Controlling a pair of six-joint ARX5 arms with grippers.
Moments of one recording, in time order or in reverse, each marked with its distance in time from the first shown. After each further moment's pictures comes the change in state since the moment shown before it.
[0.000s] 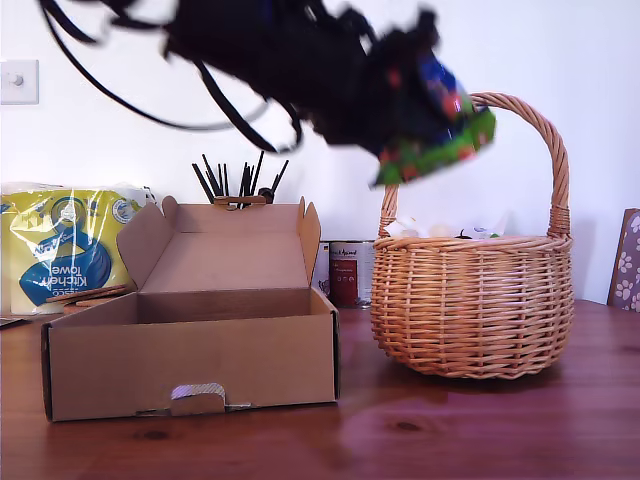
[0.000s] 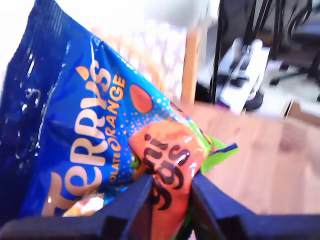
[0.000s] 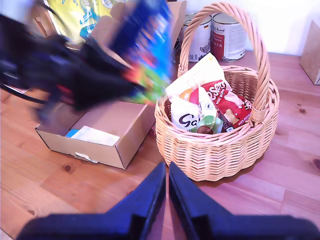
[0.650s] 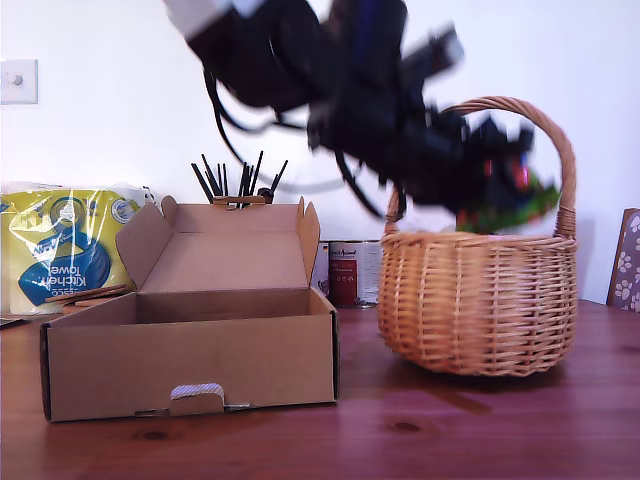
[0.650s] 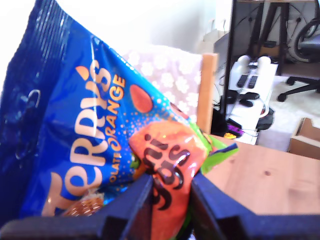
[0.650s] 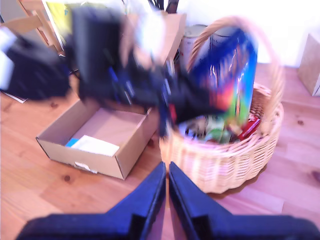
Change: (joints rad) left arm -0.006 0.435 0.408 -0.041 -0.017 0.002; right arm 0.000 0.000 0.019 0.033 0.000 0.000
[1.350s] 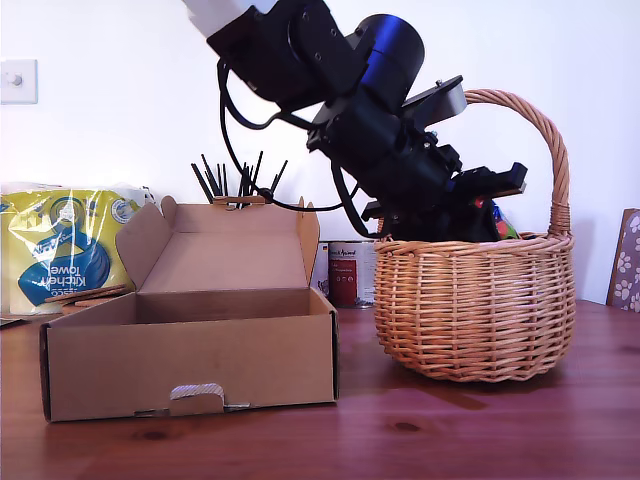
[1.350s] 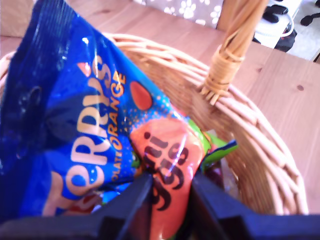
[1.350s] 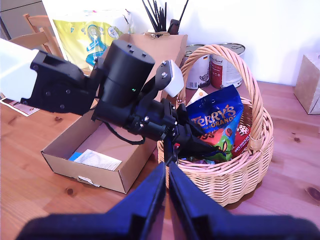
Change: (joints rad) left arm 0.002 0.000 0.131 -0.393 -0.066 -0.038; right arm 0.000 0.000 0.040 -0.001 0.000 0.000
